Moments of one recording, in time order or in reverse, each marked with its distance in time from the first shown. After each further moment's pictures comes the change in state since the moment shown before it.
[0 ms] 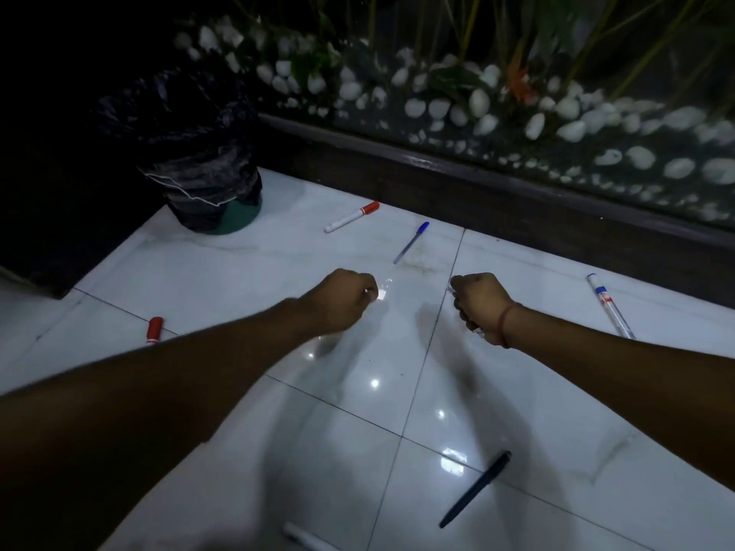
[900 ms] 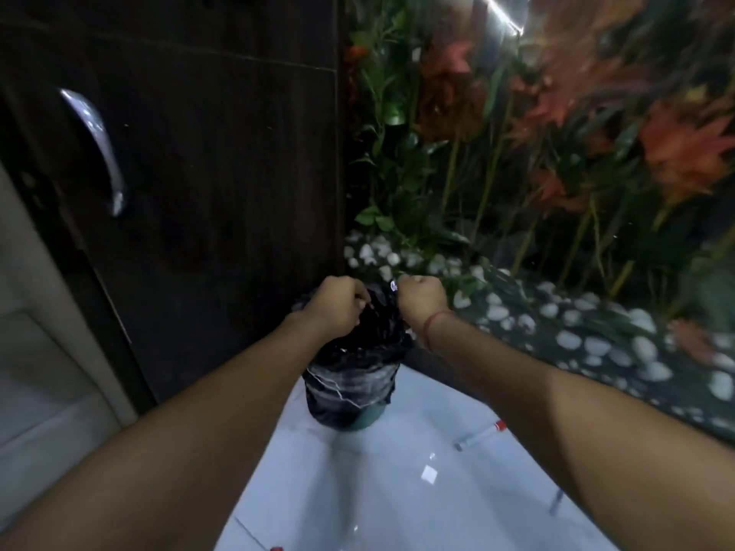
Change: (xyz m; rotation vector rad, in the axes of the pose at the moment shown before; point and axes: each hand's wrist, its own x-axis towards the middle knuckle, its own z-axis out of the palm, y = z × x) left_hand 0.026 -0.175 -0.317 -0.017 0.446 -0.254; right_hand 0.020 -0.333 0.304 -0.020 0.118 -0.618
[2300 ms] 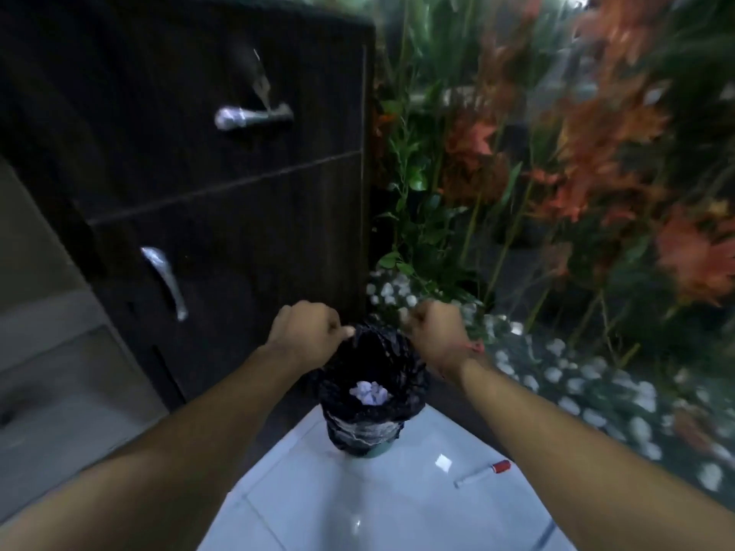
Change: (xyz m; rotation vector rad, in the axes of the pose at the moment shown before) left_hand -0.018 0.040 -0.127 0.370 -0.021 -0.182; right_hand 0.021 -0.091 -0.047 -0.722 -0.267 -0.344
